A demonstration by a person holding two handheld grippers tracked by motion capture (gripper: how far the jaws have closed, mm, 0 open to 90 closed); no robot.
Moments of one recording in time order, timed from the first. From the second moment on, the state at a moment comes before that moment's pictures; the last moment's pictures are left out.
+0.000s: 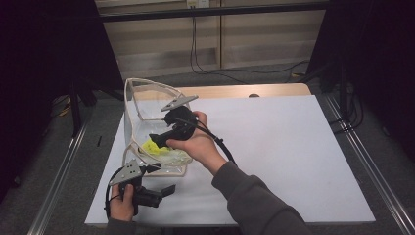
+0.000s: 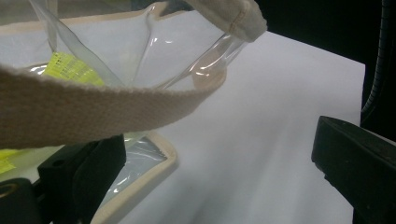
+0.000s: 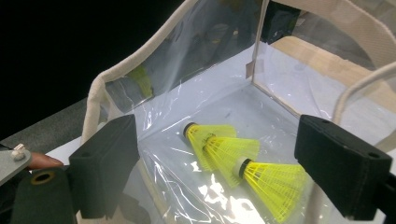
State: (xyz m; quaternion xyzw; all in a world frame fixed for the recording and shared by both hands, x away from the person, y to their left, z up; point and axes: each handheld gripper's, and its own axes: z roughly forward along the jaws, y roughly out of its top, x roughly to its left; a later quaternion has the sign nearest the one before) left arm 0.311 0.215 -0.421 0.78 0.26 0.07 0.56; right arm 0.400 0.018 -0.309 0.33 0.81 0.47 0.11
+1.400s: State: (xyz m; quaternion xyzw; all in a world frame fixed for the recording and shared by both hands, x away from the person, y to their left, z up) left arm 0.309 0.215 -0.421 0.79 0.27 0.08 0.55; right arm 0.379 -0.059 -0.309 0.32 0.79 0.51 0.10
